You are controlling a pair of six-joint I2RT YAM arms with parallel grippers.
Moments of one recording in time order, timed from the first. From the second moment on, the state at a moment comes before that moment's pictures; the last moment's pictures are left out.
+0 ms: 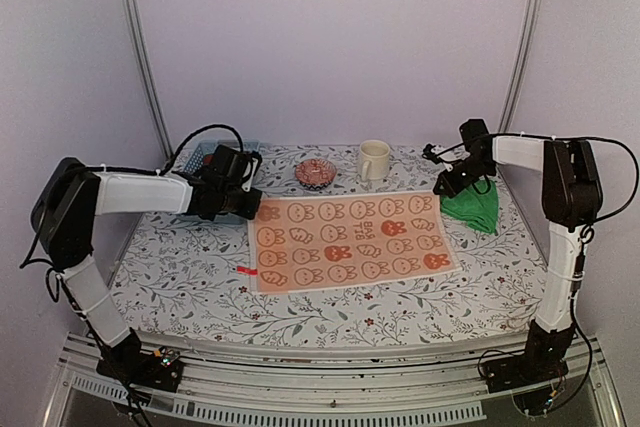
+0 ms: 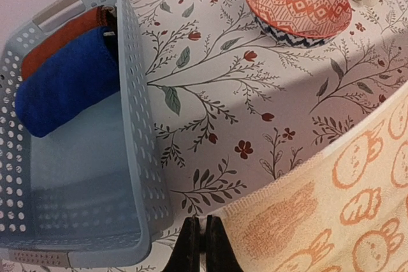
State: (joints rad) left arm -0.55 1.73 1.07 -0.11 -0.30 -0.07; right arm 0.13 2.10 1.60 -0.58 -0.33 -0.50
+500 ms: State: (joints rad) left arm -0.54 1.71 0.95 0.01 -0.26 -0.08; right arm 0.12 2.08 1.51 -0.52 -0.37 -0.50
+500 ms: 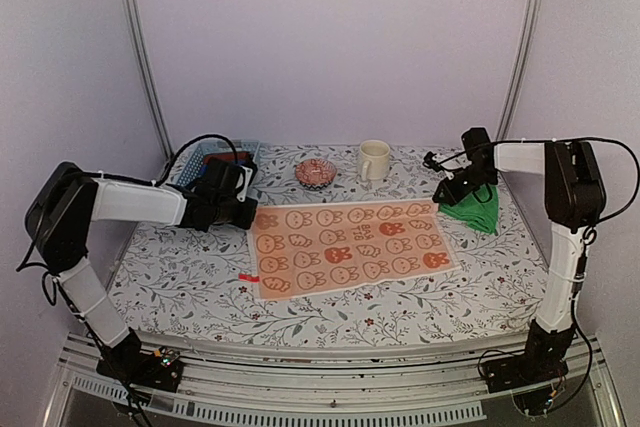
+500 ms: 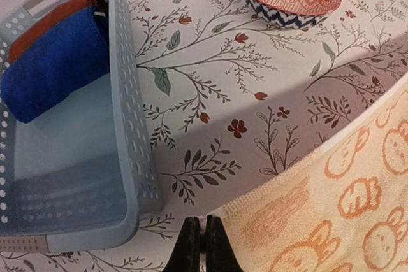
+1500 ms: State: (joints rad) left arm -0.60 1.58 0.92 -0.37 0.06 -0.10; right arm 0.09 1.85 1.21 -0.49 -0.45 -0.62
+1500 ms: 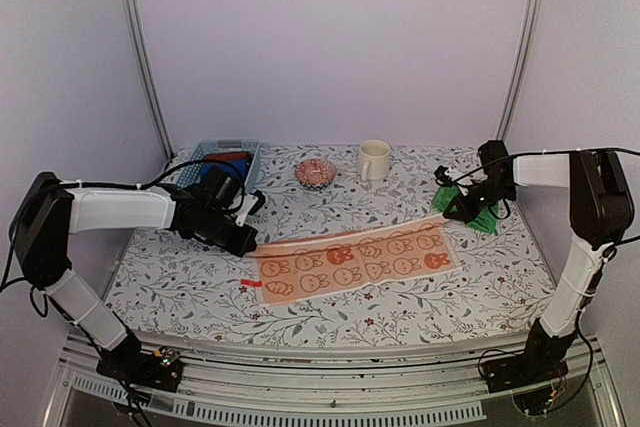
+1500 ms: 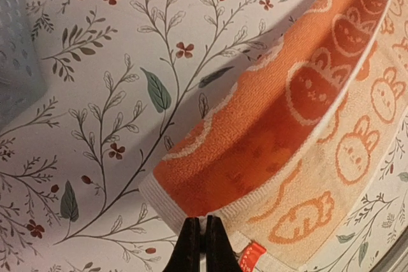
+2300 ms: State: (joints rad) left arm -0.71 1.60 1.00 -0.60 0.03 -0.03; right arm 0.06 1.65 1.01 -0.56 -0.51 -0.70
